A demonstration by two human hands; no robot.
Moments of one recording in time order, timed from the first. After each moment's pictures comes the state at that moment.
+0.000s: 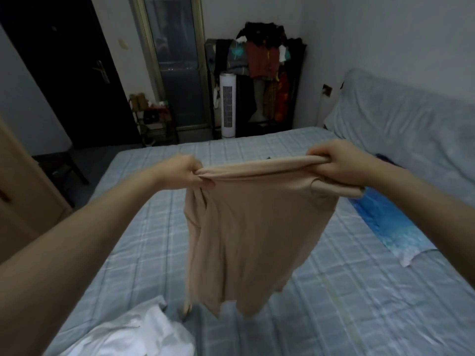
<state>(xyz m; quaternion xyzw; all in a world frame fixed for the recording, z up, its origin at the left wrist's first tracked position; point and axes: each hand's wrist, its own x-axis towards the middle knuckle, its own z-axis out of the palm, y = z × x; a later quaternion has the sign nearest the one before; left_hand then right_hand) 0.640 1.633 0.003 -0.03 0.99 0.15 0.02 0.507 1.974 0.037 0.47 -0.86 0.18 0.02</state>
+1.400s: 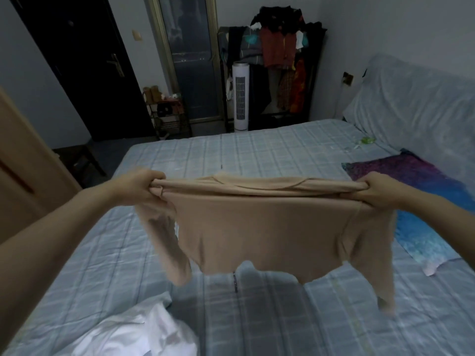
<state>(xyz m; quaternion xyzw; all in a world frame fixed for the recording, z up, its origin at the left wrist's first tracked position) 0.682 1.557 -0.023 -0.12 0.99 0.10 0.04 0.413 2.026 -0.055 0.26 -0.95 0.15 -0.09</state>
